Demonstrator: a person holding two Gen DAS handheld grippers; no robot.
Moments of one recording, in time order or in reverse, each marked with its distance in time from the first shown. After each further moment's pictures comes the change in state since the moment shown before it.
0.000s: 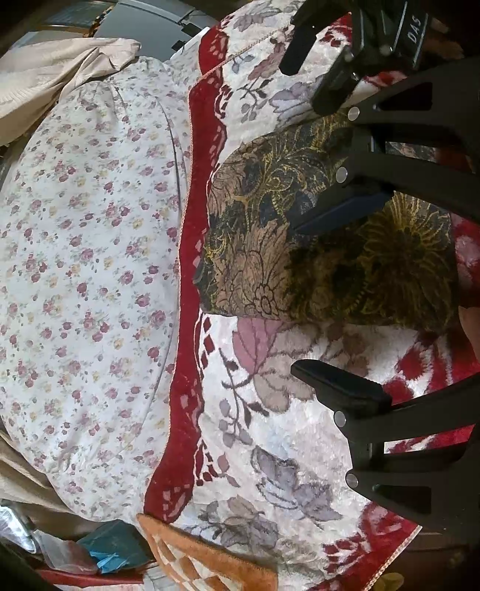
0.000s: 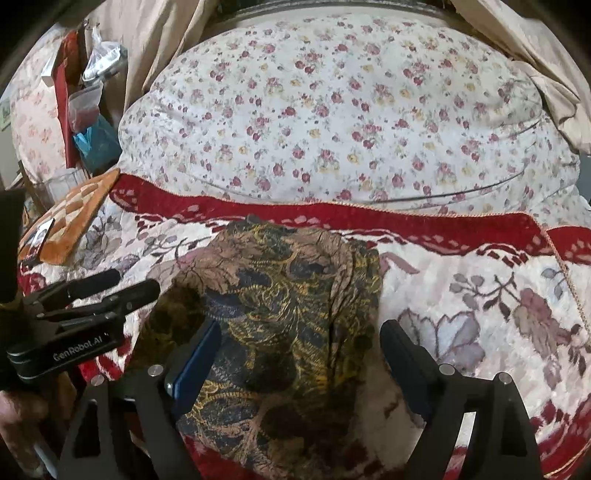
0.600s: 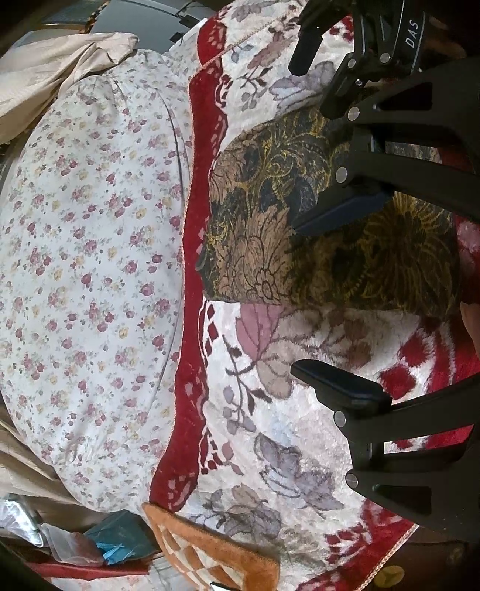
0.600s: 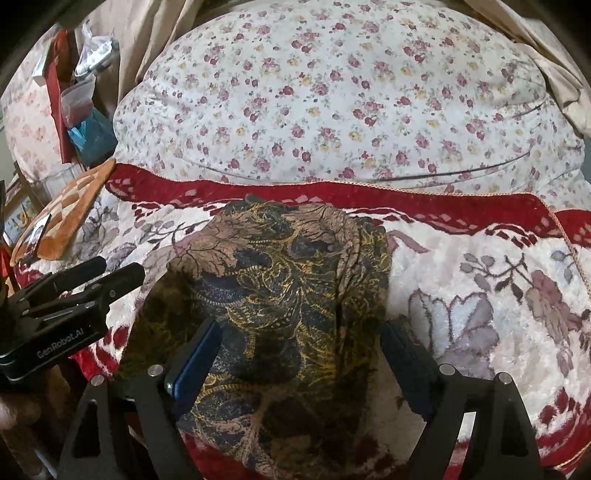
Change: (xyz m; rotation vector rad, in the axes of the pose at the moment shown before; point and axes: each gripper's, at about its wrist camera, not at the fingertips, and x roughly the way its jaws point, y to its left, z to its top) left arm 0.001 0.004 -0.004 0.011 -0.024 0.046; right arm 0.016 0.000 -0.006 0.025 0.050 0.009
